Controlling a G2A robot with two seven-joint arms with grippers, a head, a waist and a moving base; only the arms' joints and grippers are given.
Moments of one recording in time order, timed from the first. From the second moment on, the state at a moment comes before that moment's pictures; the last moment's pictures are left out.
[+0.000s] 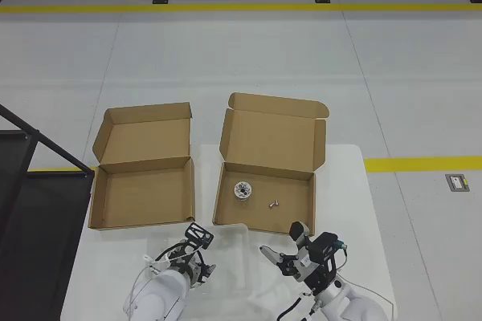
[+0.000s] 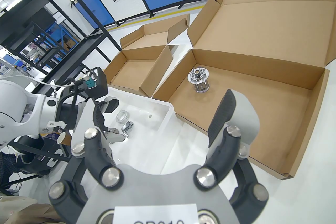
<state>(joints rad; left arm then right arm) 1.31 -1.18 -1.14 -1.89 1.48 0.01 -0.98 -1.52 -1.44 1.37 -1.84 -1.15 -0.46 0.07</state>
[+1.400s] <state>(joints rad) 1.17 -1.26 -1.05 -1.64 1.56 0.25 -1.08 -1.52 -1.44 1.37 -1.84 -1.15 -0.46 0.07</state>
